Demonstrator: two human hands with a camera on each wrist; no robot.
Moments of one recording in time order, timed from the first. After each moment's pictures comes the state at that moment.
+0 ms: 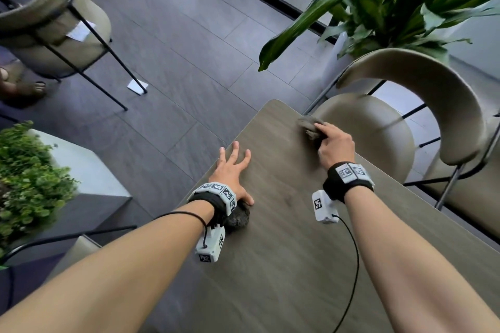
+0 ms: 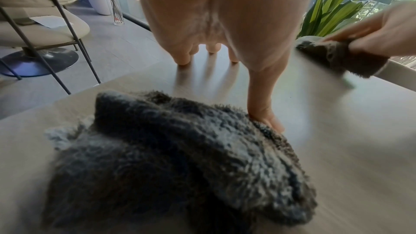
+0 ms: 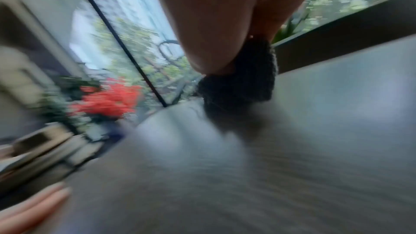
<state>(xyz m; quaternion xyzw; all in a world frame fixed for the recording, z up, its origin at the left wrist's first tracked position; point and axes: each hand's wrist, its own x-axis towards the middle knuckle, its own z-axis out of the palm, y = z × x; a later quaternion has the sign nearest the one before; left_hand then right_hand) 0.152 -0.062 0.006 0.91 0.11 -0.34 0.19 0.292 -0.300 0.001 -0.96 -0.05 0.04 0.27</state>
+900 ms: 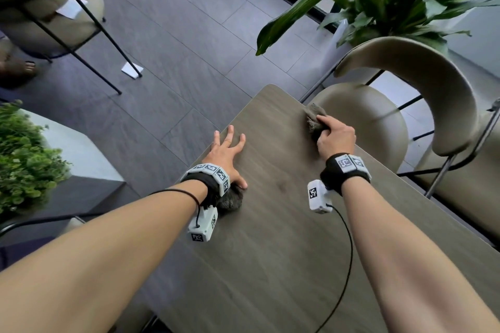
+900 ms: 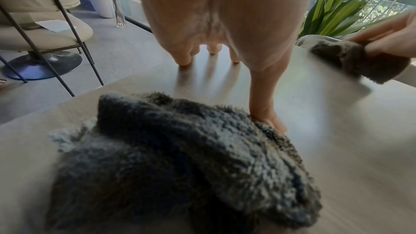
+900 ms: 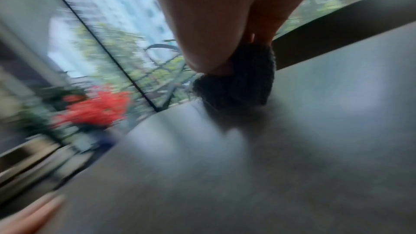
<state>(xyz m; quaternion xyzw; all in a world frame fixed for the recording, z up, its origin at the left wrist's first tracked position) 0.152 -0.063 0.018 0.91 0.11 -0.36 0.18 0.283 -0.313 -0.004 -0.96 0.00 0.02 0.28</state>
